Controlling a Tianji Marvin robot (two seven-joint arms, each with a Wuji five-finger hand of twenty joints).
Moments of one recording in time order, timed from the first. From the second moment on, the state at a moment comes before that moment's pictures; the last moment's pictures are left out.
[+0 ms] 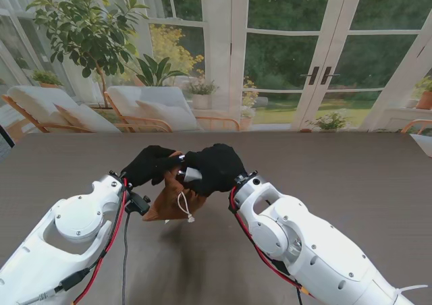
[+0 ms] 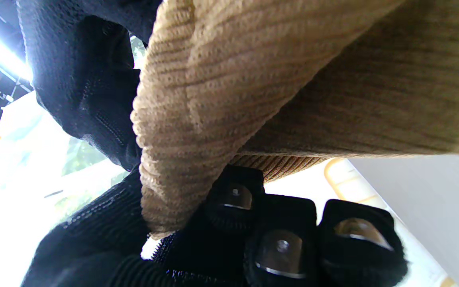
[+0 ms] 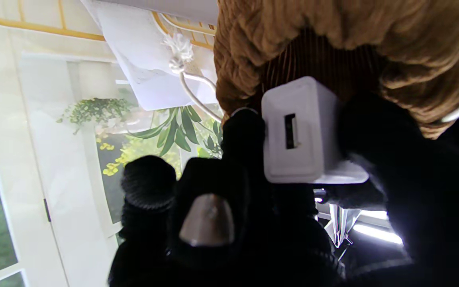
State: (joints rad) left arm 1.48 -1.11 -1.30 -1.69 -0.04 -0.07 -0.22; right arm -1.21 -1.13 0.78 -1.66 -0.91 -0.01 -0.17; left_hand 0.72 -0.31 0.66 -0.04 1.07 0.14 1.09 0.98 1.30 0.14 1.15 1.31 1.25 0.18 1.69 0.81 1.01 0.35 1.80 0.52; right_hand 0.40 -0.82 1.23 -0.37 0.76 -0.01 1.15 0.35 1.19 0.02 0.83 0.92 1.31 -0.08 1.48 0.93 0.65 0.11 1.54 0.83
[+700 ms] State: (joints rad) left arm 1.46 -1.11 -1.27 -1.67 -0.04 -0.06 -0.22; right arm -1.24 -1.12 0.78 -1.72 -0.87 0.11 -0.08; left_hand 0.72 -0.31 0.67 -0.06 1.07 0.15 1.09 0.98 1.30 0.15 1.14 1.31 1.25 0.19 1.69 0.81 1.01 0.36 1.80 0.53; right_hand 0.40 -0.88 1.20 -0.35 0.91 0.04 1.06 0.33 1.29 0.02 0.78 0.89 1.34 -0.02 1.56 0.97 0.65 0.11 1.63 0.83
